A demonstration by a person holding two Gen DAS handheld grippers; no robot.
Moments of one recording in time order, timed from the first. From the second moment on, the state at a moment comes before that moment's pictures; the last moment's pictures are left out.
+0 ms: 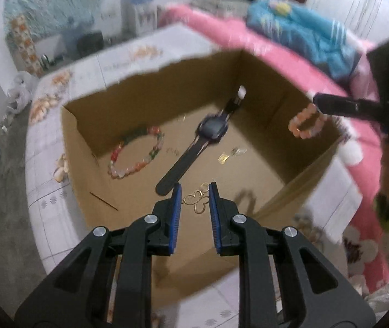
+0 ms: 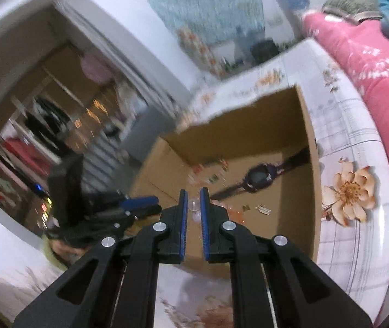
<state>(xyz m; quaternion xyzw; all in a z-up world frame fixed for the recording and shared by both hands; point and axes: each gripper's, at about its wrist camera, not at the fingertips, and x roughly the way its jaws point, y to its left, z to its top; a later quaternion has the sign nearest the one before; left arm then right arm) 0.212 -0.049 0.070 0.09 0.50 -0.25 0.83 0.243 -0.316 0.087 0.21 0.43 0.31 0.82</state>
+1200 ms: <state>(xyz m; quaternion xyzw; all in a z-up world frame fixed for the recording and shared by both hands) 0.178 0.046 0.092 -0.08 0.39 -0.22 0.89 0.267 -0.290 0.061 0.09 0.56 0.24 0.79</state>
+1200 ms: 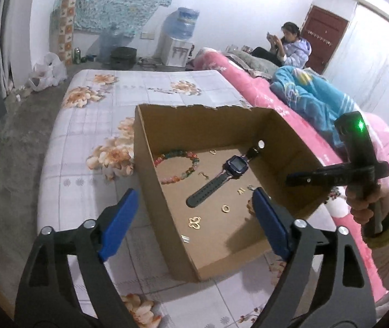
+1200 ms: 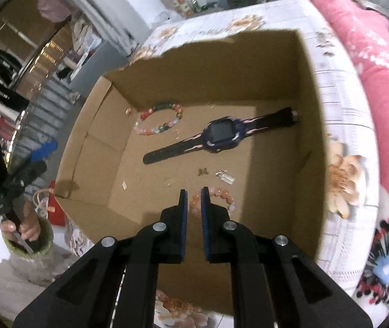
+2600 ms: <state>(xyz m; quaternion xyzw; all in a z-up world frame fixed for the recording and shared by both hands) 0.063 0.040 0.050 -0.18 0.41 -0.18 0.88 0.110 -0.365 0.063 0.20 0.46 0.12 0.85</state>
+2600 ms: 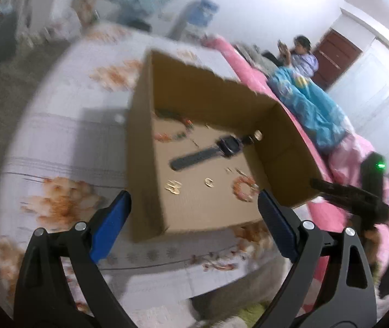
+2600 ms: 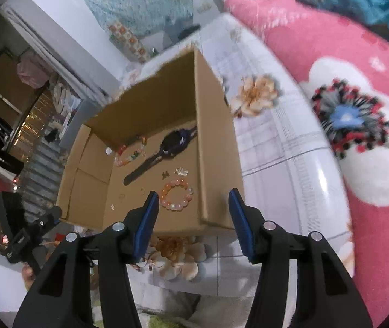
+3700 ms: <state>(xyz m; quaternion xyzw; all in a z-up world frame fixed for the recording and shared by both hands) -0.001 -0.029 0.044 -0.04 0.46 -0.01 0.89 0.024 -0.254 0.075 0.01 0.41 0.03 0.91</state>
